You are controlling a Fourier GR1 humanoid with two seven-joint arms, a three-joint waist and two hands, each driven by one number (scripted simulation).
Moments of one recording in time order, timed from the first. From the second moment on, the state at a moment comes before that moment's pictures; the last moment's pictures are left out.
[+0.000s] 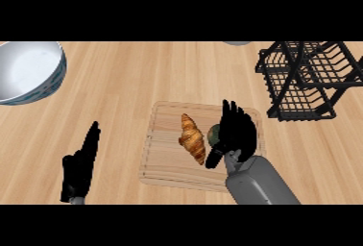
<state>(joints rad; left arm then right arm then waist) 0.06 0.20 -0.18 -1.42 0.06 0.29 0.00 -0.40 -0.01 0.43 -1.47 0.87 0.21 1.12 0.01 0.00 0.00</state>
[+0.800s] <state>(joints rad) 0.07 0.19 -0.16 -1.42 0.04 0.26 0.00 -0.39 -0.01 0.40 -1.34 0.81 0.17 1.09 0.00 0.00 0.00</state>
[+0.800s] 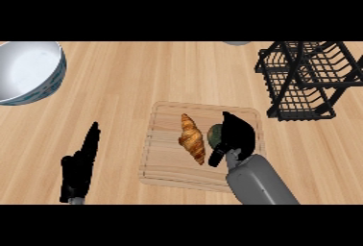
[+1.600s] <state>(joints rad) 0.08 0.15 -0.14 -1.42 0.00 0.26 0.01 -0.40 -0.02 0.34 -1.23 0.94 0.07 1.06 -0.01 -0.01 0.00</state>
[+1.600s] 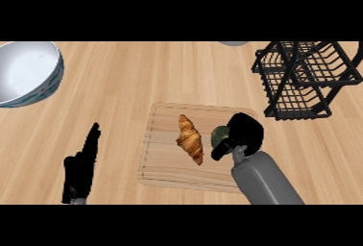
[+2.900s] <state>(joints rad) 0.11 0.17 -0.12 -1.44 0.00 0.26 0.02 -0.52 0.00 0.04 -1.86 1.66 0.04 1.24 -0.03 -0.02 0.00</state>
